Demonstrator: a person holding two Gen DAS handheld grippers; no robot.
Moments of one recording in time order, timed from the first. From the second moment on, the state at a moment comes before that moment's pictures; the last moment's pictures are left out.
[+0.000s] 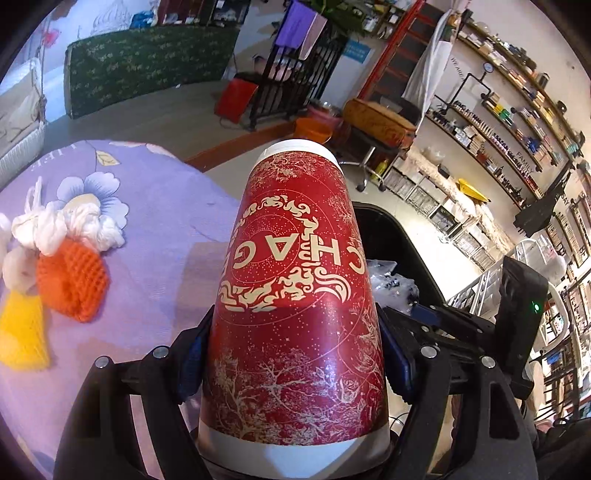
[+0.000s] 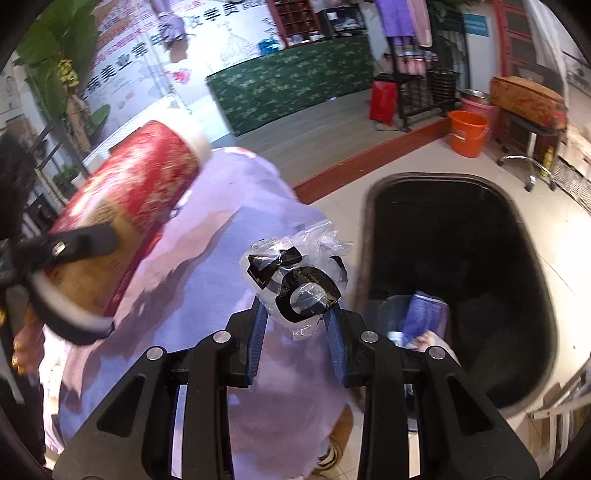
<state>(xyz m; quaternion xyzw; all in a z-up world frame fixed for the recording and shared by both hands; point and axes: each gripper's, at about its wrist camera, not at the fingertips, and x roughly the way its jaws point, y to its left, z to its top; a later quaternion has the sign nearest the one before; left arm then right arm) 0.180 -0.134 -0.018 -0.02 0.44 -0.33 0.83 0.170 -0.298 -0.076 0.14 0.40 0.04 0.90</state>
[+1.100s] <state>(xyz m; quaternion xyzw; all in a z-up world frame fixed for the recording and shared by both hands) 0.146 -0.231 -0.047 0.01 0.45 -0.41 0.79 0.171 -0.402 -0.145 0.16 0.46 -0.14 0.86</state>
